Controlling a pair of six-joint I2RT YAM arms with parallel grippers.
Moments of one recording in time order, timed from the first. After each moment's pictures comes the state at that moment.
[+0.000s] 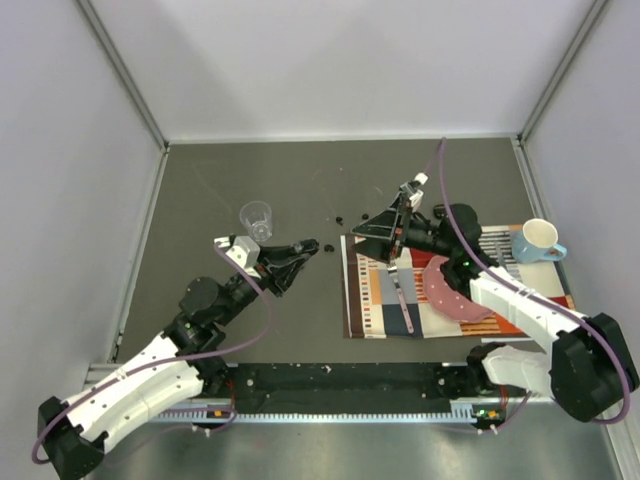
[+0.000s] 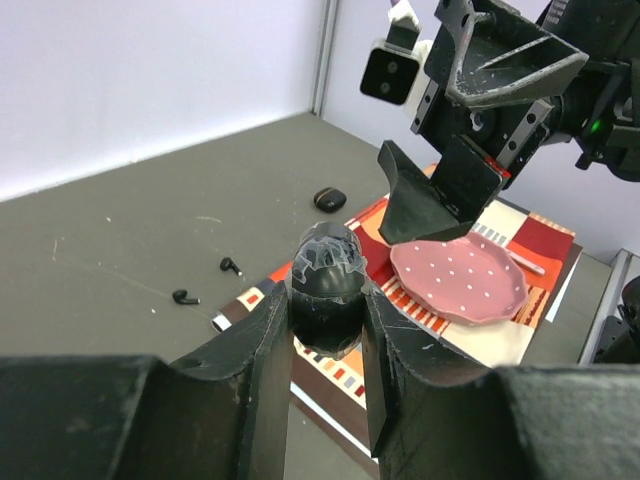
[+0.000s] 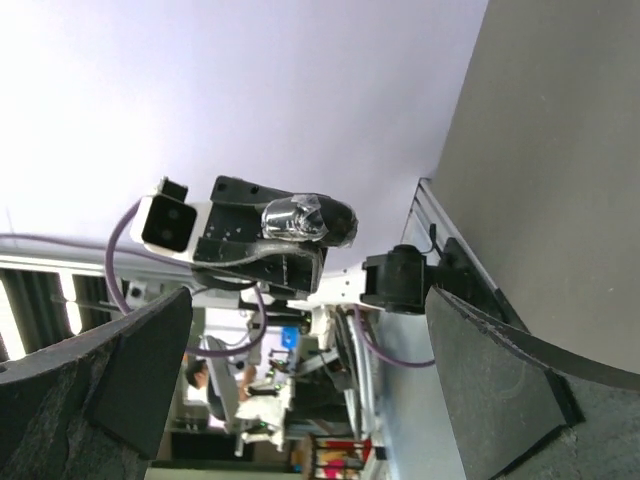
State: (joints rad) left arm -0.79 0.54 0.38 0.36 0.05 -0.19; right arm 0.48 1.15 0.63 0.55 -0.79 1.37
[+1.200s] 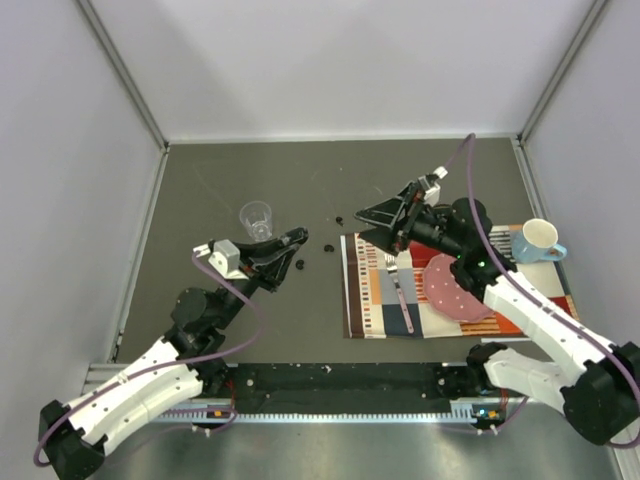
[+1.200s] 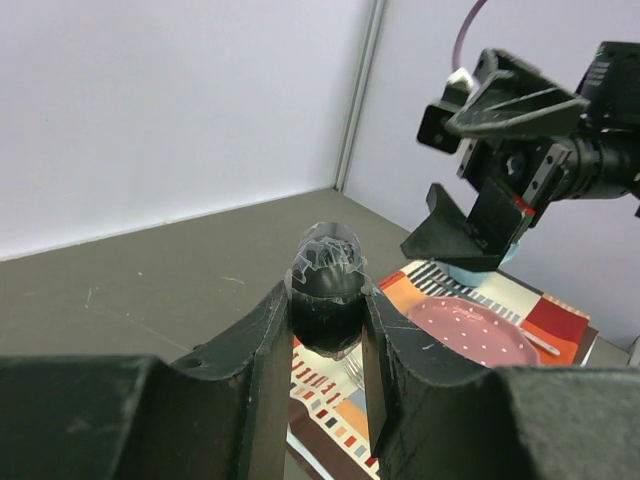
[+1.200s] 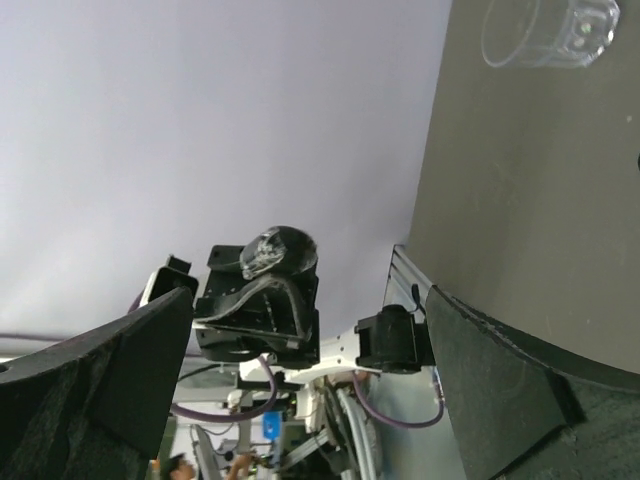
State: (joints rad) left arm -0.79 0.50 0.31 0.56 -0.04 -0.20; right arm 0.51 1.01 0.74 0.22 -0.52 1.32
